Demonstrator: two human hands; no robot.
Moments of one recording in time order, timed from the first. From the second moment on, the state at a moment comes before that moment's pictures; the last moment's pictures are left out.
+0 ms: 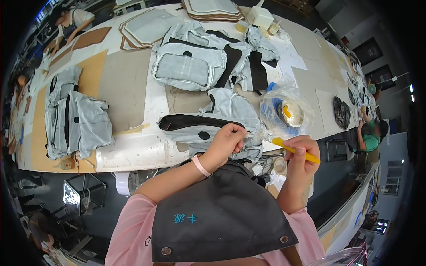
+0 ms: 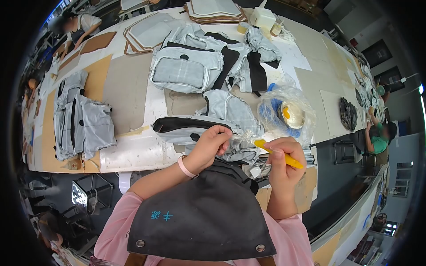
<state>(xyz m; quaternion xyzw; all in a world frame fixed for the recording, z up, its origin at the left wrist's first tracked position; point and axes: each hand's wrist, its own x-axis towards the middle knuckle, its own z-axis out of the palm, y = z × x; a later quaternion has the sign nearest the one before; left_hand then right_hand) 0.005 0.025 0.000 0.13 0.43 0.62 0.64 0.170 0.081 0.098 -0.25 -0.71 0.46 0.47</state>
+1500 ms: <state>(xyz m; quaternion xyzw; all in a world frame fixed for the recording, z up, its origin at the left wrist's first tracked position) -0.002 0.011 -0.007 0.16 0.38 0.57 0.70 0.134 0.105 0.109 -0.34 -0.71 0.48 0.39</state>
